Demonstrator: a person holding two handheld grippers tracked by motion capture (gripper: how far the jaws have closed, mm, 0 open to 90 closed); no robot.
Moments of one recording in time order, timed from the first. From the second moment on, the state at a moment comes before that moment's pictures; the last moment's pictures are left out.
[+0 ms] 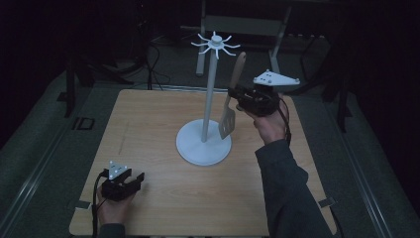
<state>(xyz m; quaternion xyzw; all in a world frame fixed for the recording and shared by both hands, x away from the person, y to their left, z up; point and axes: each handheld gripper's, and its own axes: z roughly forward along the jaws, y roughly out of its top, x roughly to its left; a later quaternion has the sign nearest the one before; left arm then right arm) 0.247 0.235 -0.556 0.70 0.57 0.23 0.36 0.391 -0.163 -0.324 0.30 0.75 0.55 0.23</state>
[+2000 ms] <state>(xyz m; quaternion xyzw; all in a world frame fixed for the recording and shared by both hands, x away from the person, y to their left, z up) 0.247 0.236 -0.555 0.70 0.57 0.23 0.36 0.407 -0.139 -0.333 0.30 0.76 0.54 0.20</state>
